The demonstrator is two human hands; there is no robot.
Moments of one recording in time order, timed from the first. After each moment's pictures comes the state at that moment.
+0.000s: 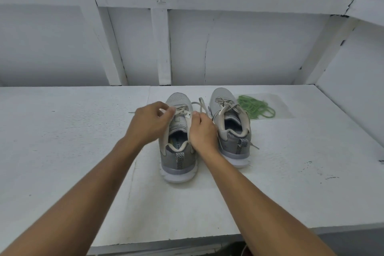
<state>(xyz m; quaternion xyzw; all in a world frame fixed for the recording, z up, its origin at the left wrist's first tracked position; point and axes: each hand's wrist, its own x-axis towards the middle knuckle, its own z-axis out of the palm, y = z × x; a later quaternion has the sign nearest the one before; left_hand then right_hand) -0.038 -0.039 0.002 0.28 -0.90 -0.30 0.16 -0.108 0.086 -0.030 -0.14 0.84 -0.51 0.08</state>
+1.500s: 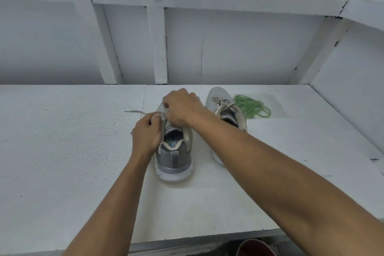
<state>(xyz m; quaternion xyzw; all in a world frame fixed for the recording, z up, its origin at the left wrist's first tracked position) -0.037 -0.016 -0.035 0.37 -0.73 -0.50 0.28 -0.137 0.042 0.026 -0.47 0.88 -0.04 0.01</state>
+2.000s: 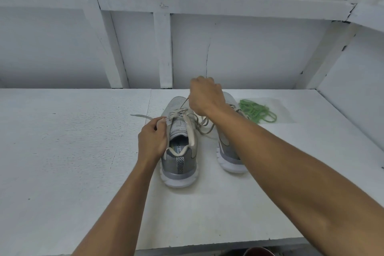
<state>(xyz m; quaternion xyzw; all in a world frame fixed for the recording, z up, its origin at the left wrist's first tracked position) -0.037 -0.015 -0.034 0.38 -0.73 -0.50 0.28 -0.173 0.054 0.042 -0.39 0.91 -0.09 -0.08</state>
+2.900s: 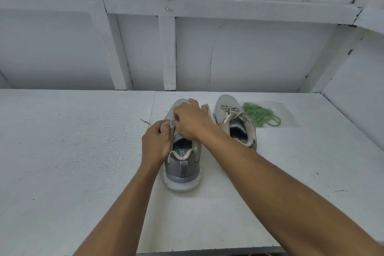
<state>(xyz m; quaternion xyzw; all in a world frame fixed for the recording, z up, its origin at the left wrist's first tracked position) -0.037 -0.014 -0.034 0.37 -0.75 -0.47 0.28 -0.140 0.040 0.008 -0.46 0.88 -0.07 0.06</state>
